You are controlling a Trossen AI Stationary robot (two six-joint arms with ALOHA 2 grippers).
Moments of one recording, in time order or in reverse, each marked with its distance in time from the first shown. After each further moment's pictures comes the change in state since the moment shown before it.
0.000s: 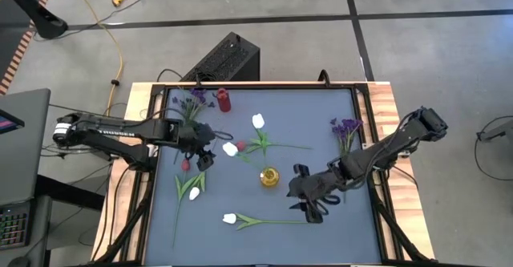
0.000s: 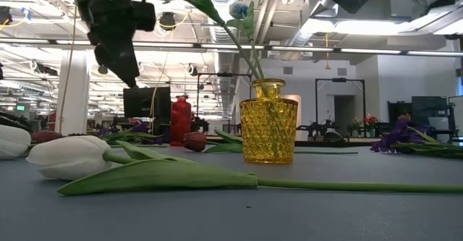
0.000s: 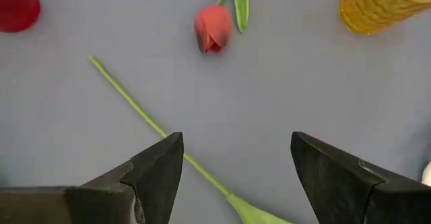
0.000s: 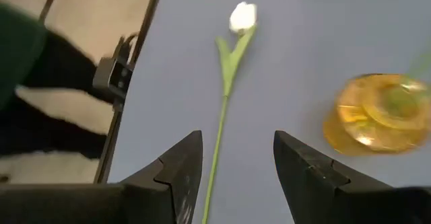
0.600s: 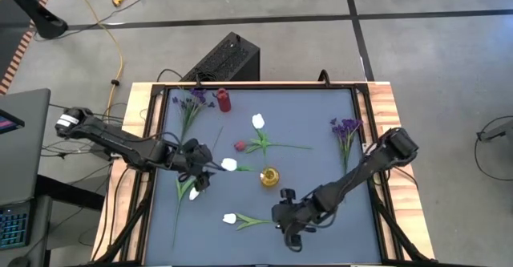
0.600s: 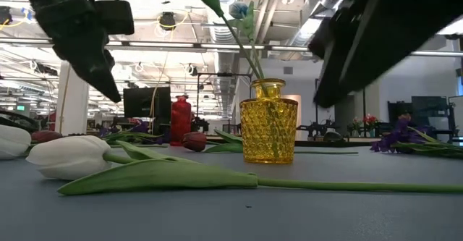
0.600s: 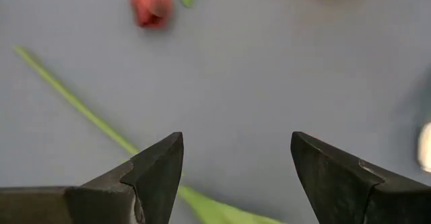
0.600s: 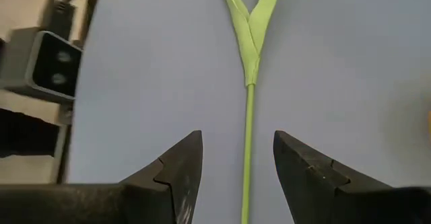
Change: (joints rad) left arm -0.288 -0.002 -0.193 0.231 -0.158 -0.139; right arm 0.077 0.410 0.099 0.171 0.109 0.170
